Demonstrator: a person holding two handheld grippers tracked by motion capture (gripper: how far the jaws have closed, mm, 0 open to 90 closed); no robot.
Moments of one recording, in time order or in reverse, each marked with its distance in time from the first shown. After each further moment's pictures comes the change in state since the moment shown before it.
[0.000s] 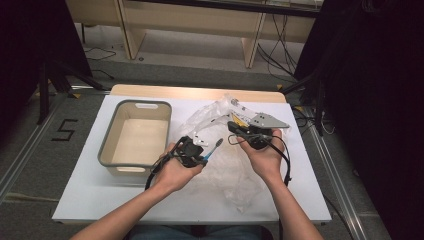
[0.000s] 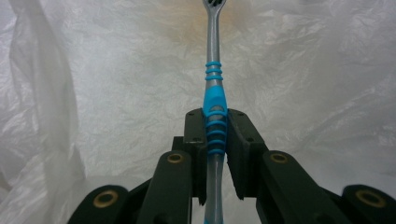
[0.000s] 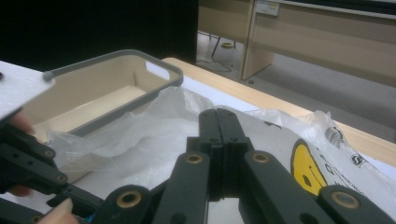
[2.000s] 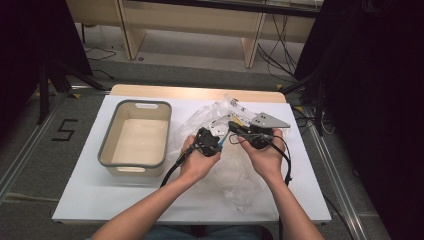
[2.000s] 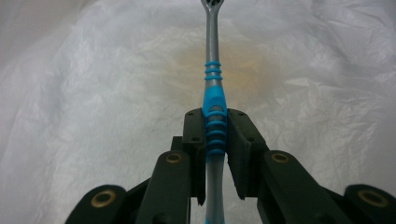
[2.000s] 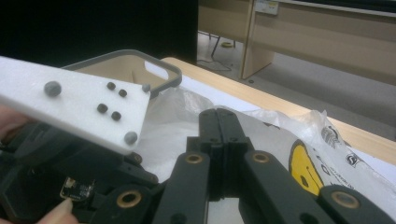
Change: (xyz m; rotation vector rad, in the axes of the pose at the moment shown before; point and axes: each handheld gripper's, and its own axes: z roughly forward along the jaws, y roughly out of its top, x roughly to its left) left arm -0.003 0.033 0.058 -0.132 0.088 -0.024; right arm -0.003 -0.001 -0.001 0.002 -0.001 0.008
